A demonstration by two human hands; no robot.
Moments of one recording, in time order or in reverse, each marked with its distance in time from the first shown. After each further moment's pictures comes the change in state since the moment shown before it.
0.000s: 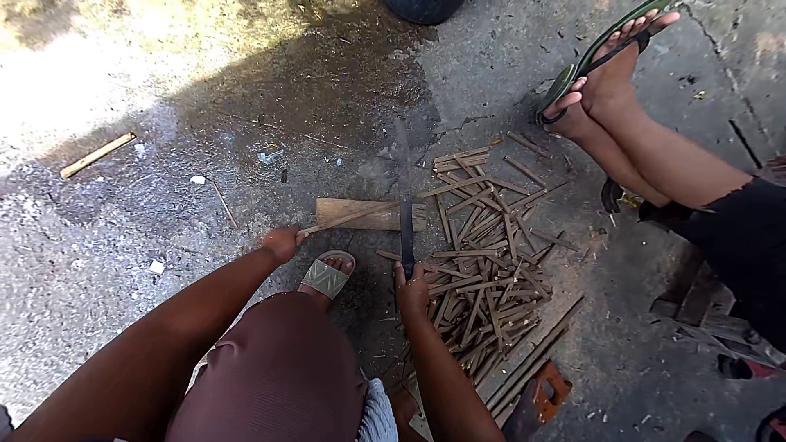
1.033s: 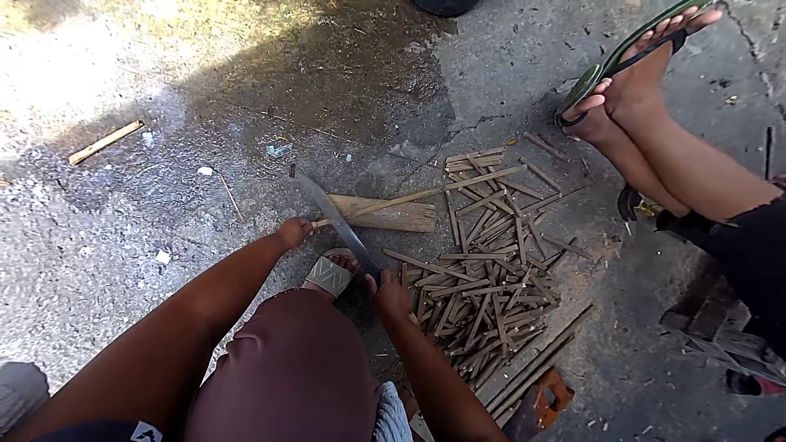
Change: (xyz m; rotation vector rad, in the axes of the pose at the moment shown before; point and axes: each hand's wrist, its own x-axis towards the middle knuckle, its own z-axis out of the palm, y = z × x) left_hand 0.023 -0.003 -0.007 -0.354 -0.081 0.032; right_hand -0.022 -0.022 0.031 -0.383 -0.294 -0.234
